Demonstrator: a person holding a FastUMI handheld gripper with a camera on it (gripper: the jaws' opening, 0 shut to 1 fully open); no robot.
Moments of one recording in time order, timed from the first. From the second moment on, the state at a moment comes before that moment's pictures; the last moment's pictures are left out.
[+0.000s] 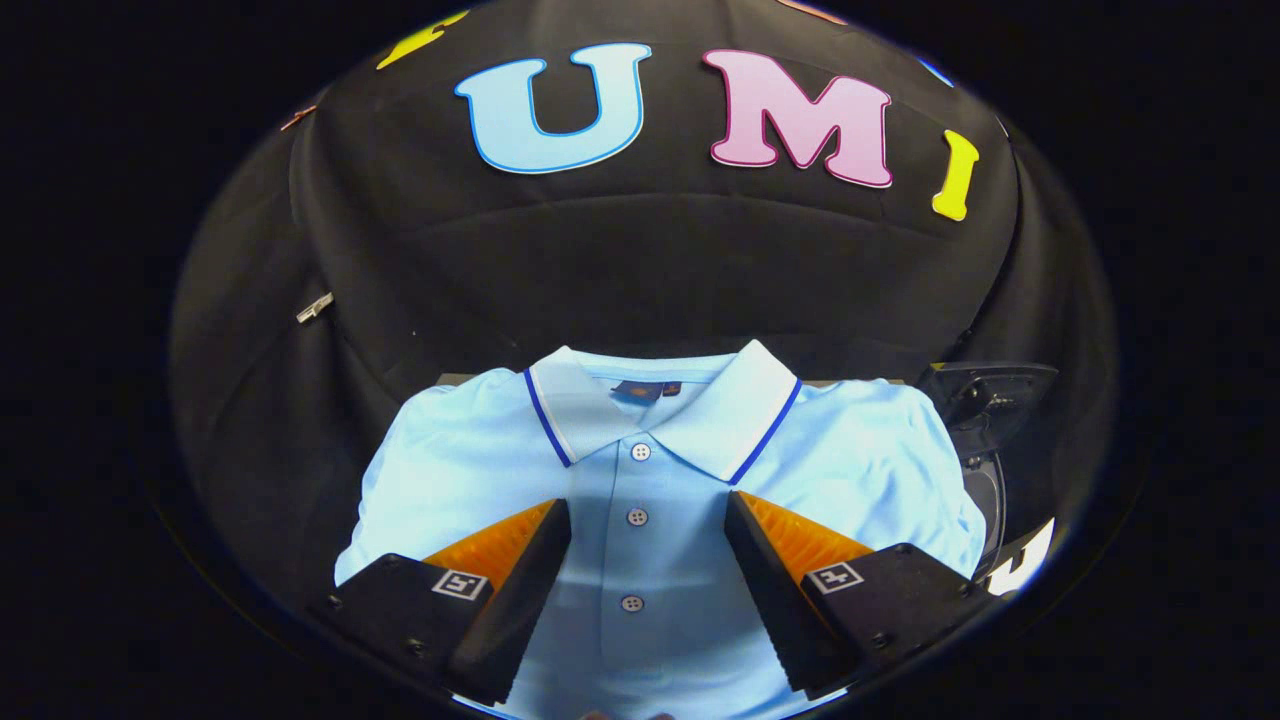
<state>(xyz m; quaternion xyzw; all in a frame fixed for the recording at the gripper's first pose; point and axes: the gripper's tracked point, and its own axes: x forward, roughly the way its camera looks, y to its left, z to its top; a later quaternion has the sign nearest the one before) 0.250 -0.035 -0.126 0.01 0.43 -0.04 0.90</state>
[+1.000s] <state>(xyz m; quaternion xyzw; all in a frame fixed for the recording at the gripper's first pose) 0.238 -0.039 -0.125 0.01 0.48 -0.05 0.88</state>
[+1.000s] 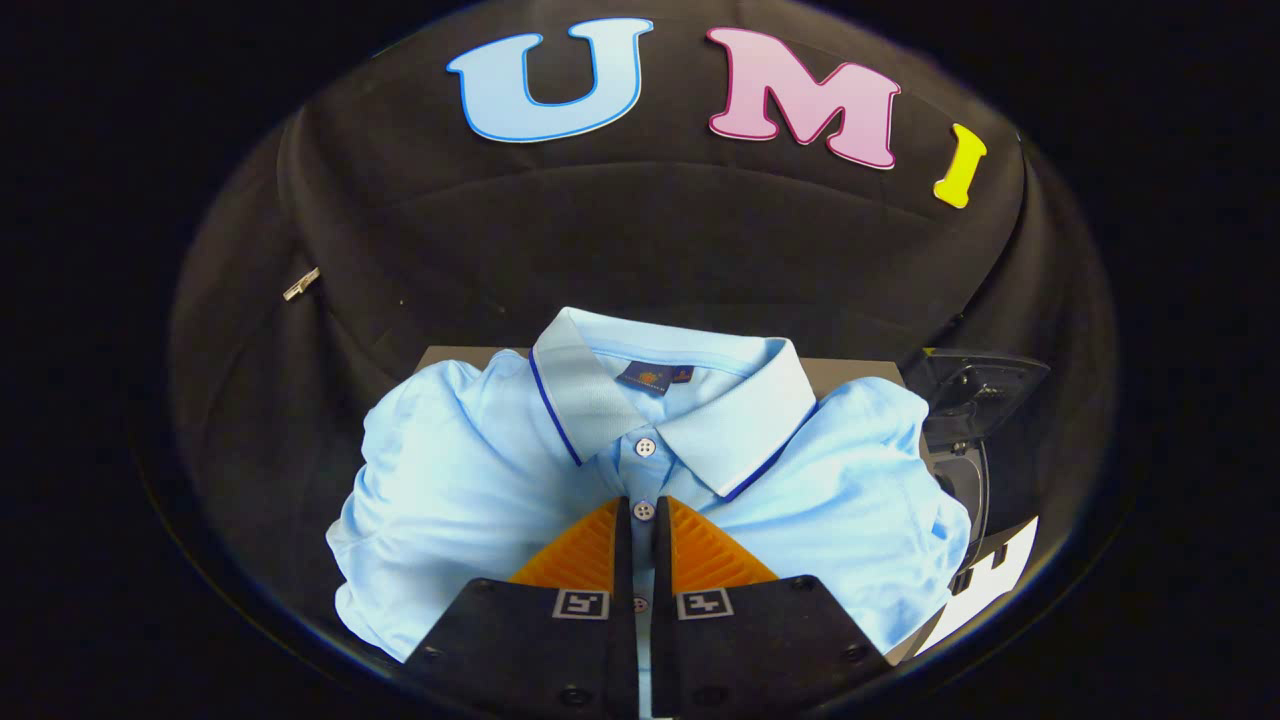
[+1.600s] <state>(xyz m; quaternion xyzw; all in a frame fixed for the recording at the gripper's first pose) 0.232 -0.036 -0.111 -0.01 0.36 -0.01 0.93</state>
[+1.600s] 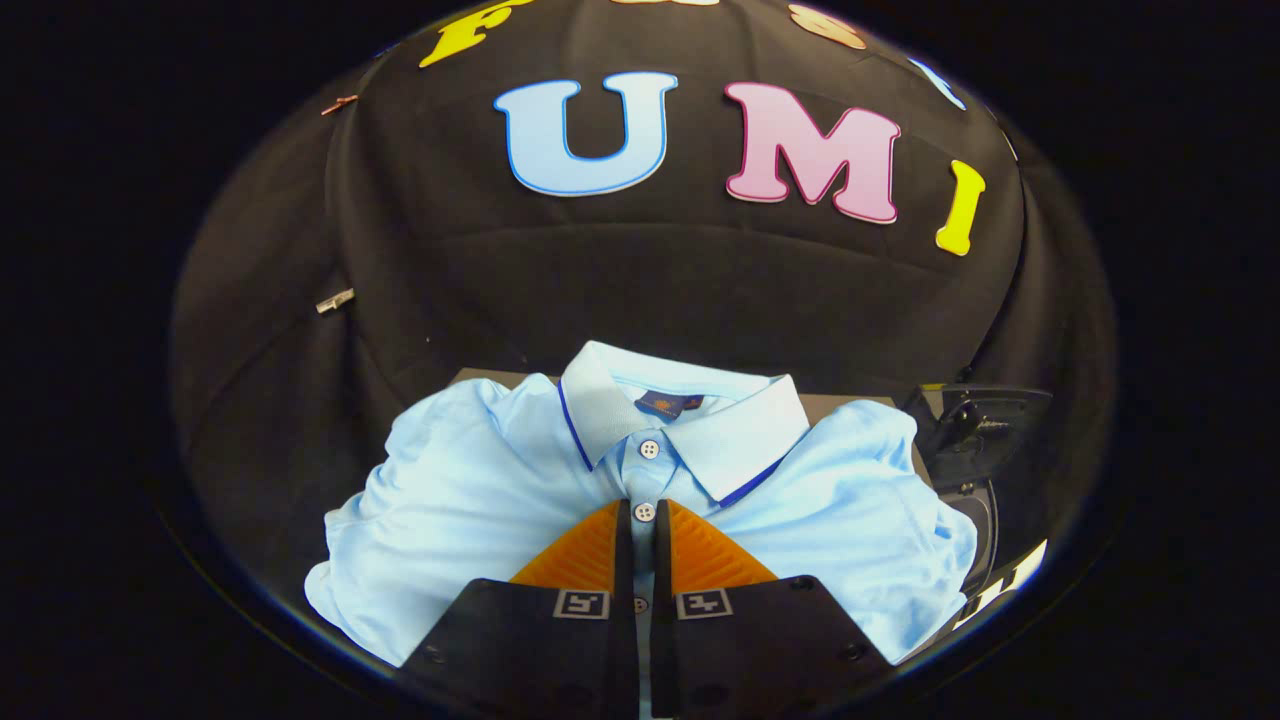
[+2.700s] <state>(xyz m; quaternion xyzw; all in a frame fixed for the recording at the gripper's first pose) 0.200 -0.020 0.013 0.03 0.15 0.04 0.99</state>
